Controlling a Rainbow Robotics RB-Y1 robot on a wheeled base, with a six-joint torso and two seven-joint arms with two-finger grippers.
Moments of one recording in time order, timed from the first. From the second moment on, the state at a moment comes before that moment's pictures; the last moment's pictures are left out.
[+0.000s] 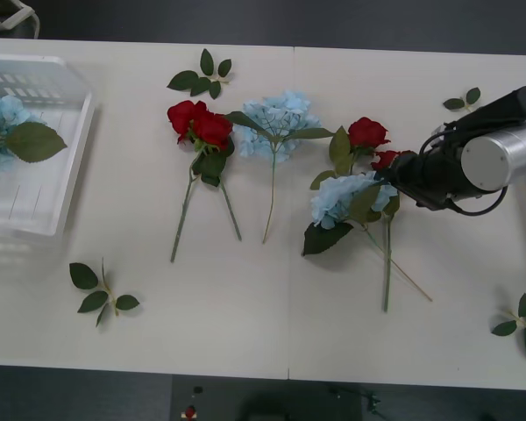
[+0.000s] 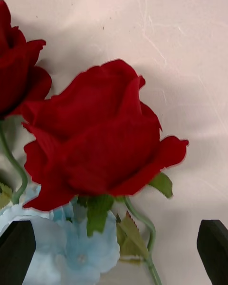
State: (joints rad) right arm -0.64 -0.79 0.52 -1.35 -0.96 1.02 0.73; left arm -0.30 1.00 0.41 -1.53 1.20 1.43 -1.99
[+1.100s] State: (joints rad) right arm -0.68 -0.67 0.52 -1.19 -0.73 0.97 0.73; left arm -0.66 0.50 -0.49 -1.36 0.36 0.96 -1.36
